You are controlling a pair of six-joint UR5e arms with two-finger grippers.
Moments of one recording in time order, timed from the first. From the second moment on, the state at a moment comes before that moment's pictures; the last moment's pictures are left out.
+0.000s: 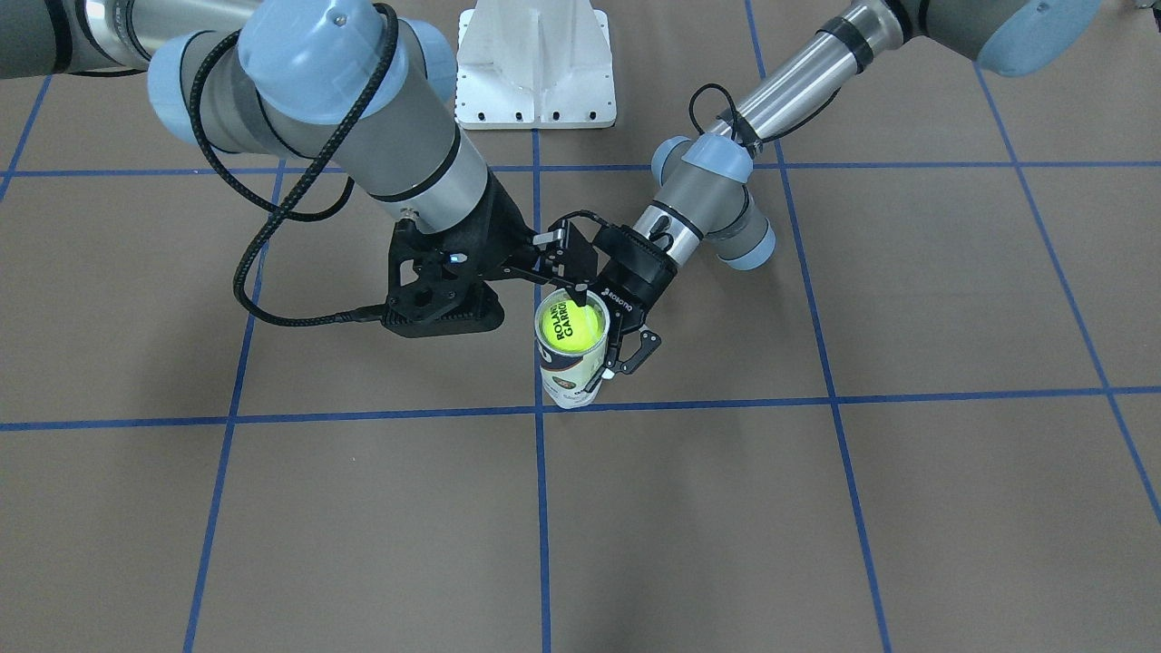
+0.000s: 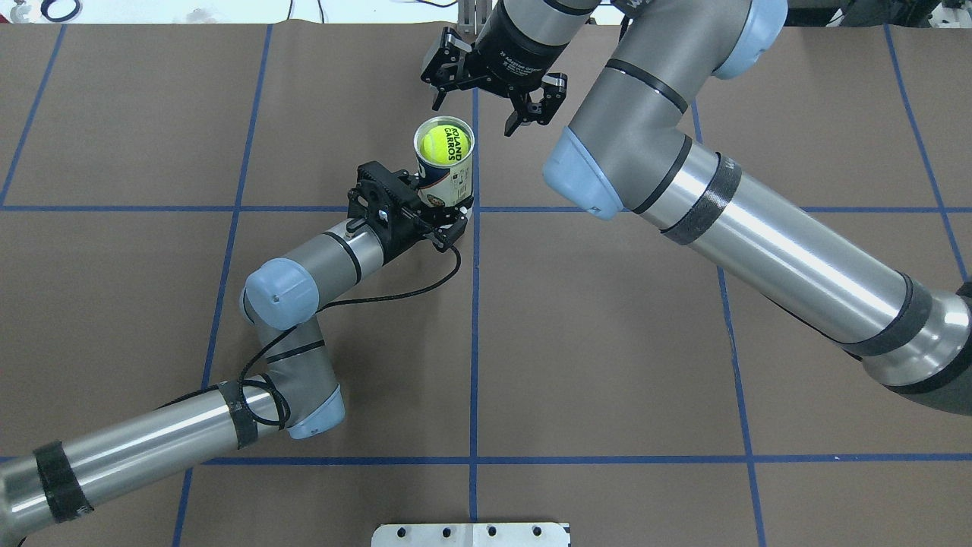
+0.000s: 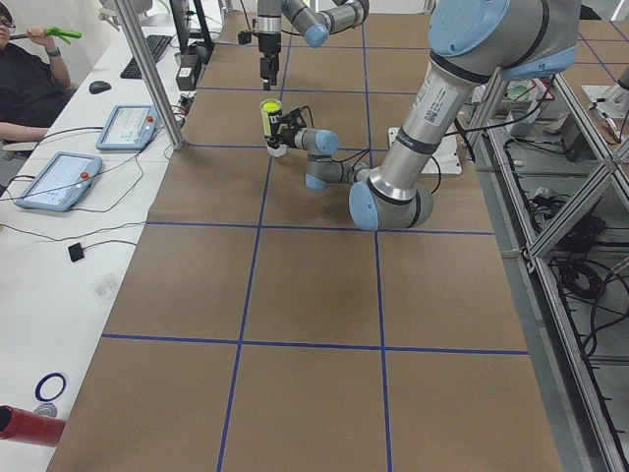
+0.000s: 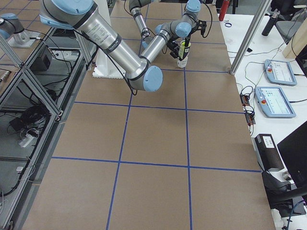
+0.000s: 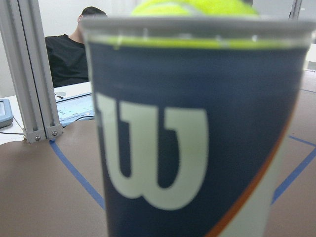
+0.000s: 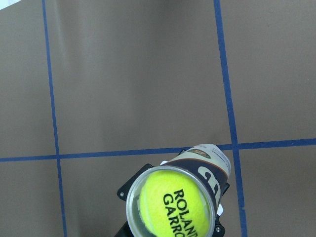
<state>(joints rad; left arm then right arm) -0.47 -2.27 -1.09 -3.09 -1.27 -0.52 0.83 -0.64 1.48 -1.40 2.26 1.29</state>
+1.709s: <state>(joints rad) -0.48 -2.26 -1.10 -3.09 -1.28 -0.50 0.84 -0.66 1.49 -1.40 2.25 1.29</state>
